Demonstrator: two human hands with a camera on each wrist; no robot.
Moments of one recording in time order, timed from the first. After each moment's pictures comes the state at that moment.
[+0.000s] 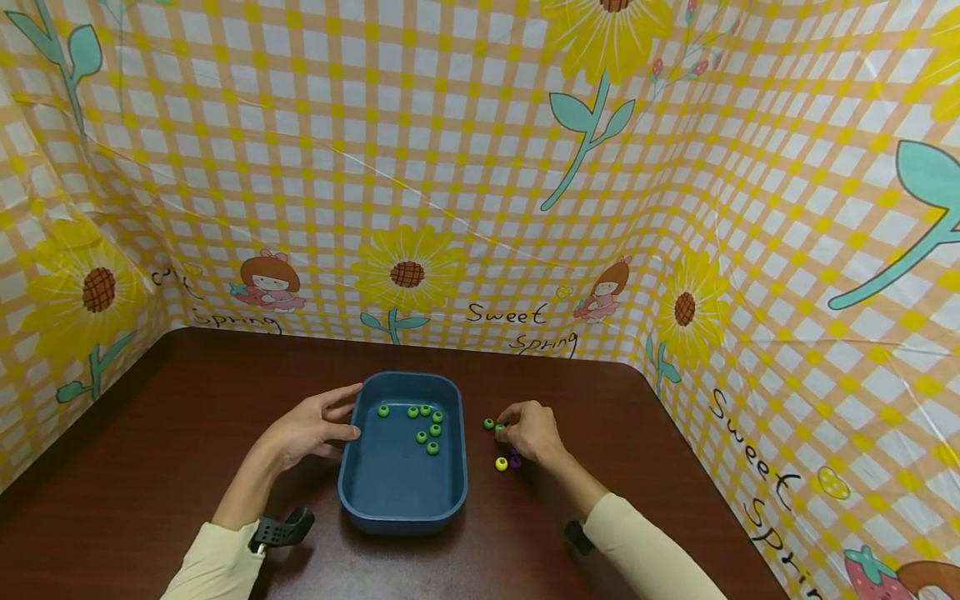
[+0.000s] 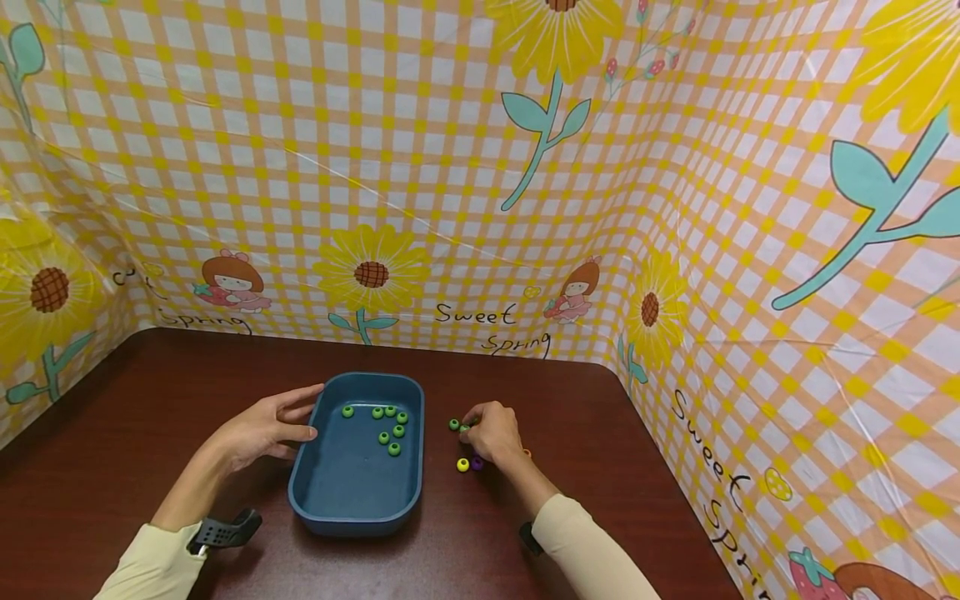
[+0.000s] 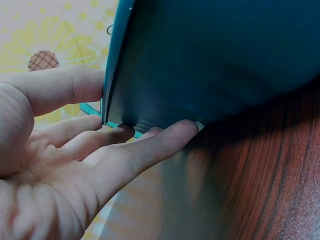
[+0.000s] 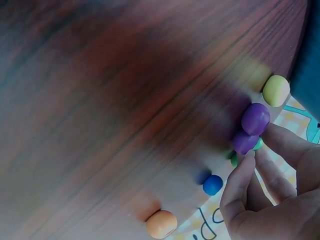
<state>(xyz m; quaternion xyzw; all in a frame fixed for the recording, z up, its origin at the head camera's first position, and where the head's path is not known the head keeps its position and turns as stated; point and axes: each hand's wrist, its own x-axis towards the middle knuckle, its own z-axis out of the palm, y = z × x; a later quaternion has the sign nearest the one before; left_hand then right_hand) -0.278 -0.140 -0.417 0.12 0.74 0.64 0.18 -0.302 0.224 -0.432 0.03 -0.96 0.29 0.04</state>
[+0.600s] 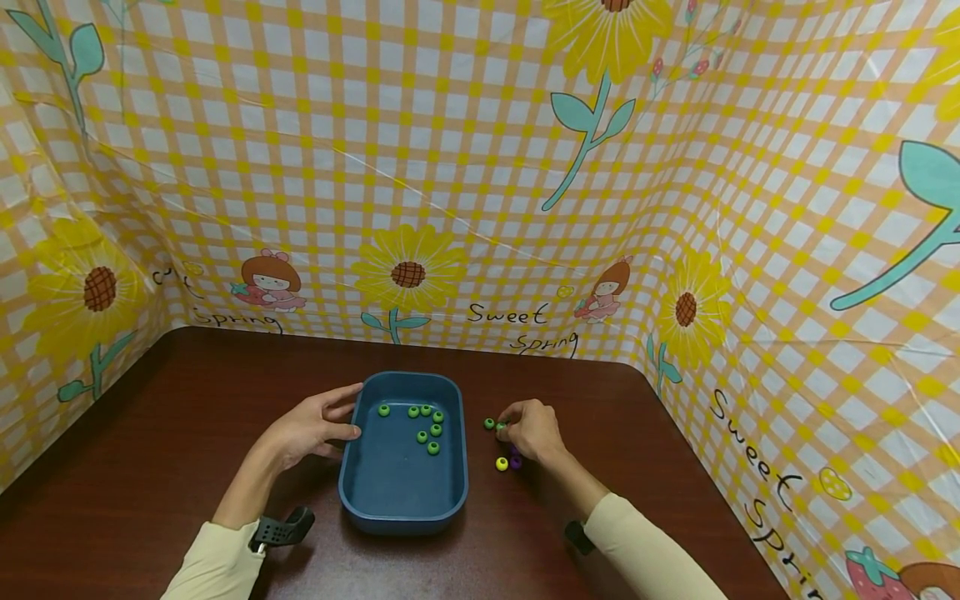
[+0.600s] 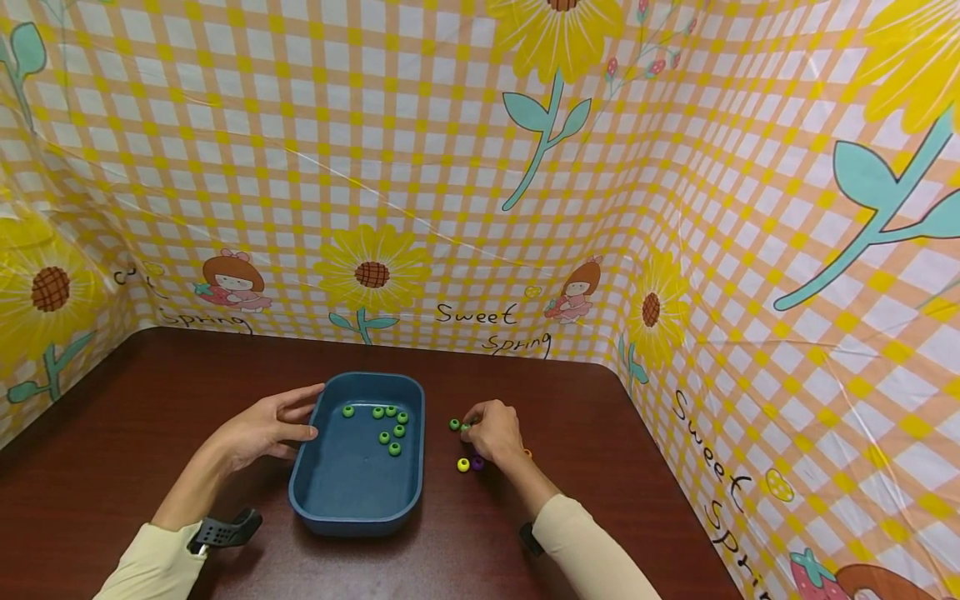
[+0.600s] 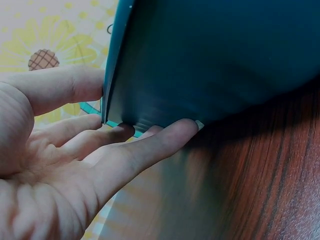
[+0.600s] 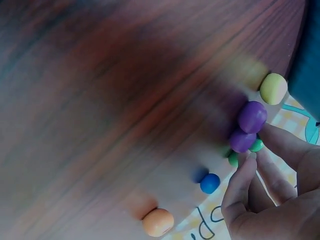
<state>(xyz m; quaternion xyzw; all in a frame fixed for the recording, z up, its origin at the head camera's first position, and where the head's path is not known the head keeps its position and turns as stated) -0.277 -0.140 -0.418 0.12 0.73 0.64 0.18 -0.302 0.222 -0.430 0.03 -0.95 0.29 0.05</state>
